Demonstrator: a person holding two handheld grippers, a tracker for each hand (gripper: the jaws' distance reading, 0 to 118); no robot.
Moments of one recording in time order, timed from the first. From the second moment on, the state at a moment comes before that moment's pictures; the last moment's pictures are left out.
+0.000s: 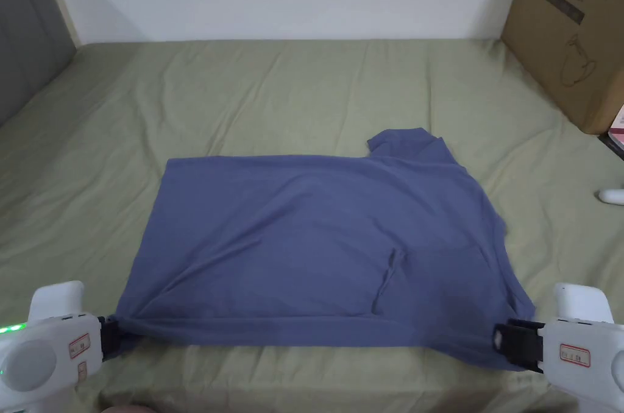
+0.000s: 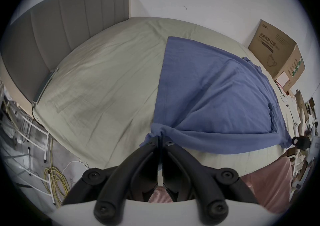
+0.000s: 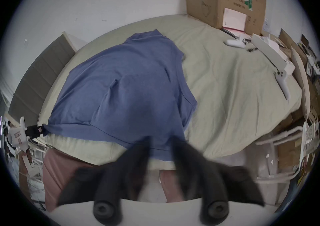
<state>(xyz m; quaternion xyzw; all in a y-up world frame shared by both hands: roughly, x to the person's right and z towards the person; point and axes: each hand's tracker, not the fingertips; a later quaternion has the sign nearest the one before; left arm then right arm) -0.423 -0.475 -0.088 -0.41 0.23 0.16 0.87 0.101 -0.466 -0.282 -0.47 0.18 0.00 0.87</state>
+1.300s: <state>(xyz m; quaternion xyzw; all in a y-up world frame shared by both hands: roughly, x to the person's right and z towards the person) -0.488 -0.446 -0.236 -0.47 0.24 0.03 0.85 0.043 -0.466 -0.473 -0.50 0.09 -0.01 0.86</state>
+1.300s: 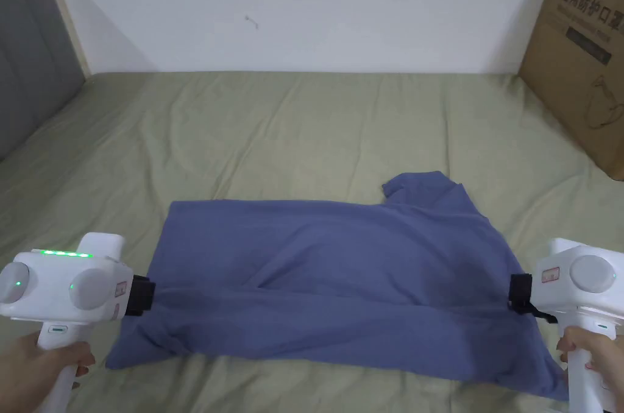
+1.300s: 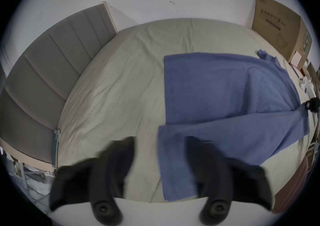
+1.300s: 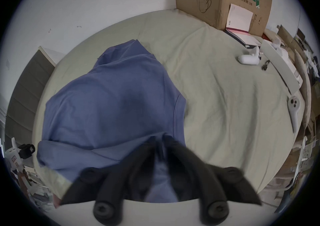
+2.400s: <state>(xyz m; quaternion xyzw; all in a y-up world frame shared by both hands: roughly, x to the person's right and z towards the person) -0.471 -0.498 -0.176 -0.45 0.23 0.17 0.85 0.082 -0.478 -0.352 -0.49 0.16 -0.02 0.86</state>
